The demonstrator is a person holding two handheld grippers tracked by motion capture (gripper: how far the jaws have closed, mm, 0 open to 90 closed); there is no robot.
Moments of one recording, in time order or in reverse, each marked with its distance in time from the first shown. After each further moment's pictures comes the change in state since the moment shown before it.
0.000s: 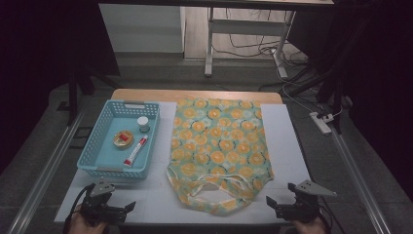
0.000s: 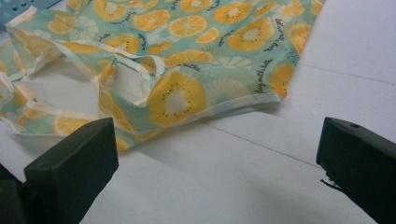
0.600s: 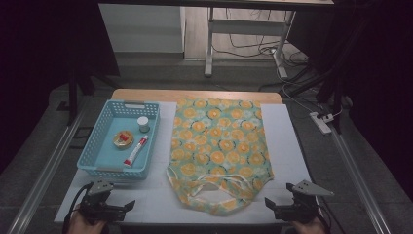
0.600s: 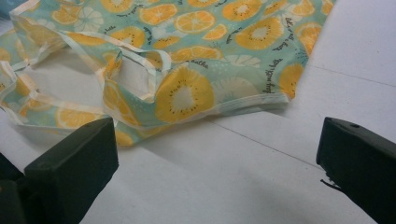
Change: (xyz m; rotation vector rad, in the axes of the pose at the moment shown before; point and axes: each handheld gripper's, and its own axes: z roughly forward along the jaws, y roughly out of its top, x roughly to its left) left arm 0.006 0.000 -0.001 -0.025 -0.043 -0.021; right arm 0.004 0.001 0.002 0.019 0.004 -0.049
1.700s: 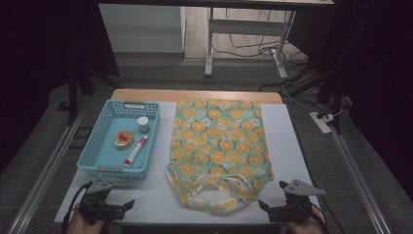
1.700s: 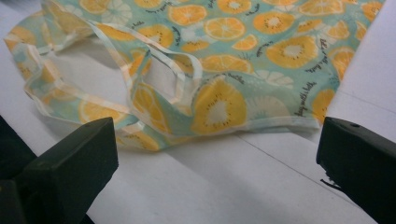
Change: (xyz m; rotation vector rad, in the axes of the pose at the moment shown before) left arm 0.003 0.000 0.000 0.002 0.010 -0.032; right arm 0.019 0.013 0.003 0.009 0.041 -0.119
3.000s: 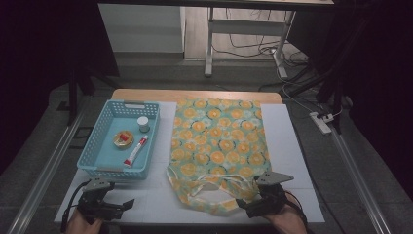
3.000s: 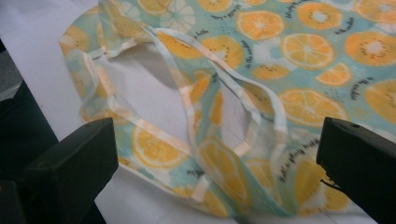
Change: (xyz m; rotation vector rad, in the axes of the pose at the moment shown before) left arm 0.009 0.000 0.001 -0.025 -0.095 0.005; right arm 0.033 0.038 0.045 0.102 0.160 -0.092
